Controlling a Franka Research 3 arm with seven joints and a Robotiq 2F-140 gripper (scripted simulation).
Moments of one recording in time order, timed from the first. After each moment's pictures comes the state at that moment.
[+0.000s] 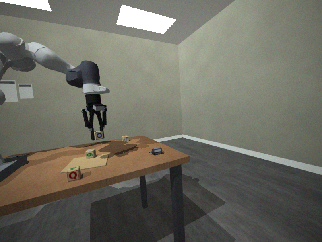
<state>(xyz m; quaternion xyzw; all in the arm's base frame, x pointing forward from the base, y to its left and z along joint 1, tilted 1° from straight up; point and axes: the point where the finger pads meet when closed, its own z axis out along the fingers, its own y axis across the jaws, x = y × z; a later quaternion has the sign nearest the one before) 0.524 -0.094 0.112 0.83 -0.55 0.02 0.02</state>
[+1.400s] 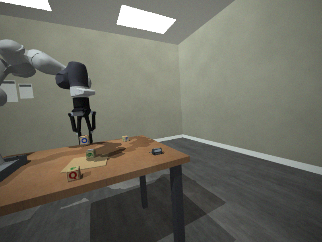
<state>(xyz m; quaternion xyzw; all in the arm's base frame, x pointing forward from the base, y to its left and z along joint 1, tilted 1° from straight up) 0.464 -0.098 0.096 0.64 -0.77 0.01 0.00</state>
